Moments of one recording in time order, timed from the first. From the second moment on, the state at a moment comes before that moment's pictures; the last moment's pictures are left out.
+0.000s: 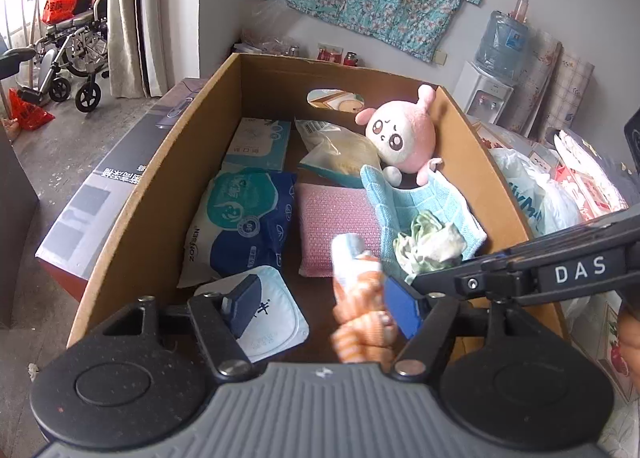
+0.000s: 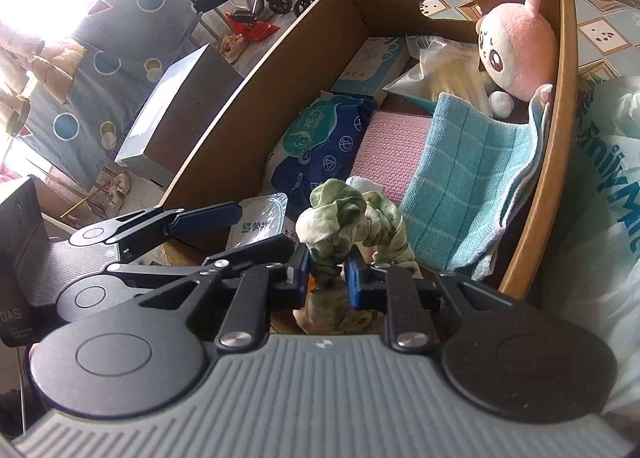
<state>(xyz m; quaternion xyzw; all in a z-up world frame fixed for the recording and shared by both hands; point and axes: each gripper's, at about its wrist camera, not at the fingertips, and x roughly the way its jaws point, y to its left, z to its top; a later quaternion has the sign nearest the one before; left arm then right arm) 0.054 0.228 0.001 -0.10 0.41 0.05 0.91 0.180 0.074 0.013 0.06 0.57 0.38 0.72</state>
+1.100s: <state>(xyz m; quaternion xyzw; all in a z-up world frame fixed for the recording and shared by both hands) 0.040 0.240 0.025 -0.10 0.36 0.08 0.93 0.151 0.068 0.050 -0.11 0.53 0.37 0.75</state>
